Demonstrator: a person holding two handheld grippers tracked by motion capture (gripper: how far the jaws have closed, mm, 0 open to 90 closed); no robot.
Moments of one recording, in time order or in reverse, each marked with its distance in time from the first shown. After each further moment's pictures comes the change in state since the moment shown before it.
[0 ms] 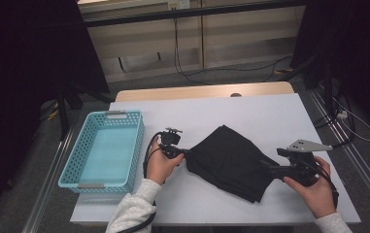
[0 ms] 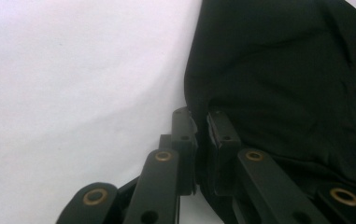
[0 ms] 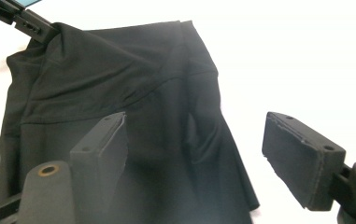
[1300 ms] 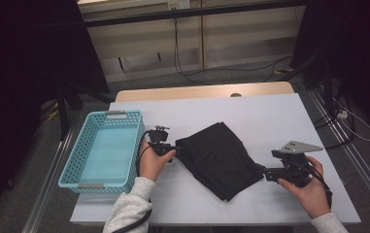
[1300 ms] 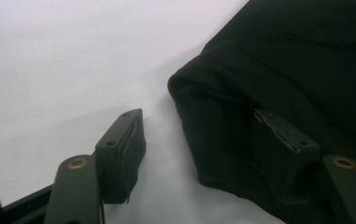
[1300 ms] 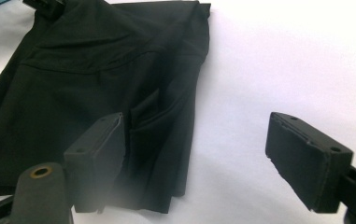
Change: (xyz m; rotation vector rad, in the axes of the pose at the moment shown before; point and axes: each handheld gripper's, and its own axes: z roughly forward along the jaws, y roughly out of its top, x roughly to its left) left arm 0.031 -0.010 -0.005 -0.074 0.153 -0.046; right arm 0.010 -0.001 0.012 0.033 0.023 -0.032
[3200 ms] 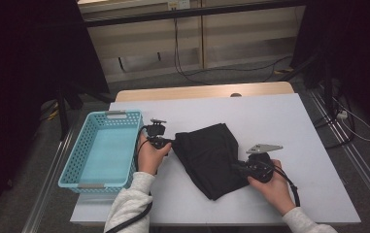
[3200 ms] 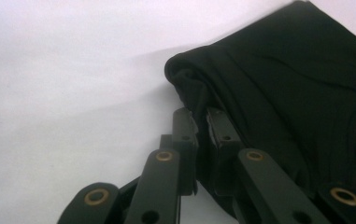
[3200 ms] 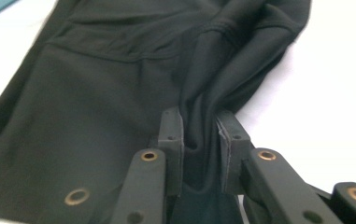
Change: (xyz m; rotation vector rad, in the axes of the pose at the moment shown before) left arm 0.012 0.021 -0.005 0.016 -0.046 -0.103; right arm 0.046 0.005 0.067 0.092 0.142 0.080
